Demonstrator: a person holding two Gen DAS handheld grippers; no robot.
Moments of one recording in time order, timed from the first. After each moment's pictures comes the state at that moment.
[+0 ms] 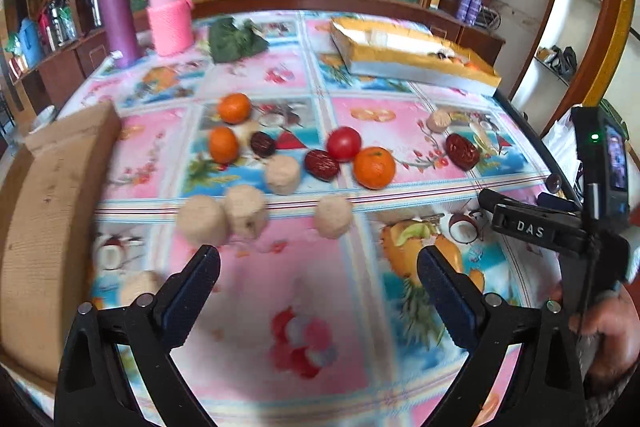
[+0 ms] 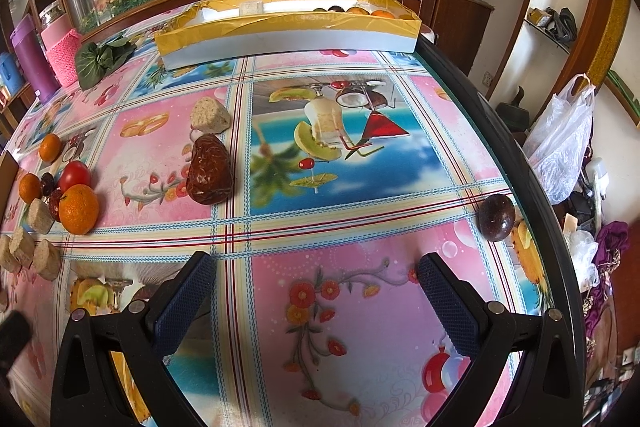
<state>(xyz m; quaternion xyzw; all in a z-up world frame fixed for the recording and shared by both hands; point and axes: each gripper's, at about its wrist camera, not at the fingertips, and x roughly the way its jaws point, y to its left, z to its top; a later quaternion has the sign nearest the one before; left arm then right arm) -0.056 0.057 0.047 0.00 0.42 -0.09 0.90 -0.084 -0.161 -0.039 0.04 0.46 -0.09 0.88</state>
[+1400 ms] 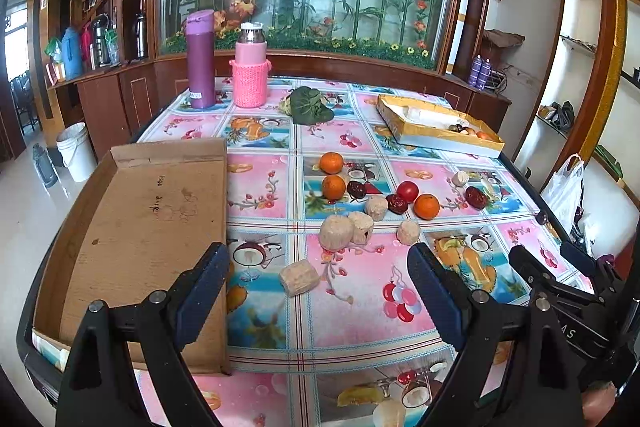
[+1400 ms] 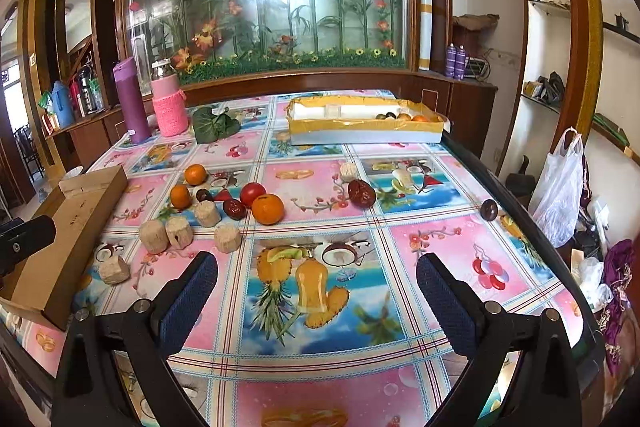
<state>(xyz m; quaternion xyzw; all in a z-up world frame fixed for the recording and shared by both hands) -0.128 0.161 0.096 -0.04 0.33 -0.07 0.94 -0.219 -0.041 0.028 0.03 0.28 -0.05 0.96</state>
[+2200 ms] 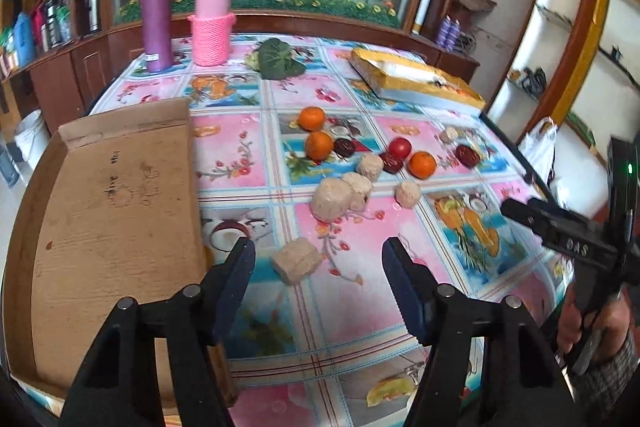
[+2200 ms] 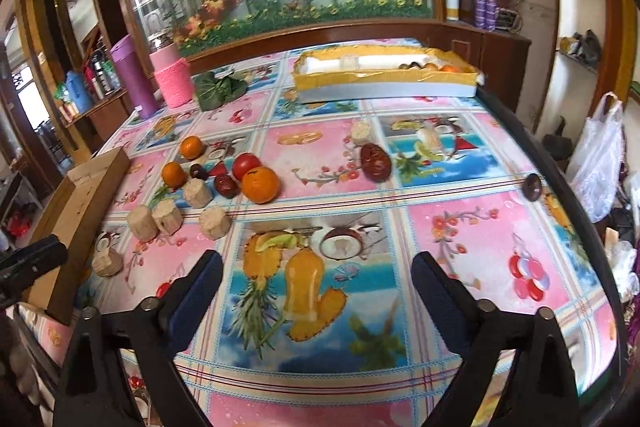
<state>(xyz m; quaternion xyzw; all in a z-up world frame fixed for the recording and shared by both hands) -0.090 0.171 0.063 -0.02 0.40 -0.16 0.90 -0.168 -0.077 0.006 0.07 0.37 0.03 0.93</state>
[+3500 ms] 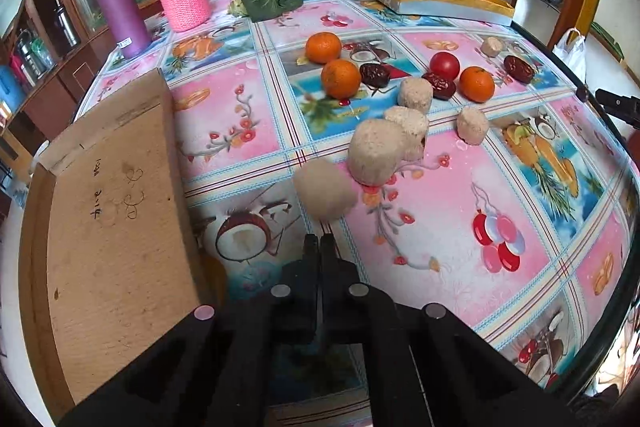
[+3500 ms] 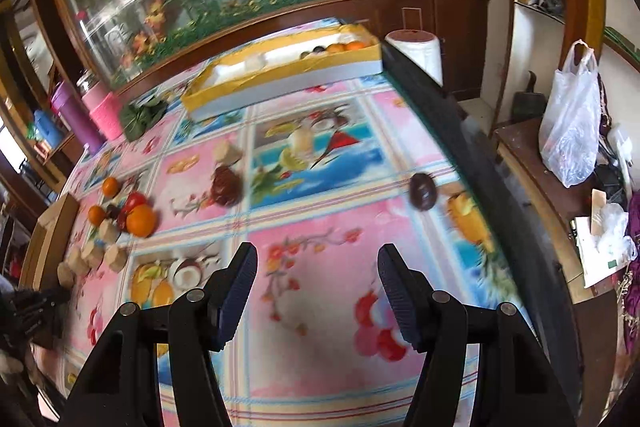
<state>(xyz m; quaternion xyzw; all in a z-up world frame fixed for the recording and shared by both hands) -0.044 0.162 0.014 0.10 0.48 -0.13 0.86 -0.150 -0.217 0.001 0.14 0.39 -0.04 0.91</state>
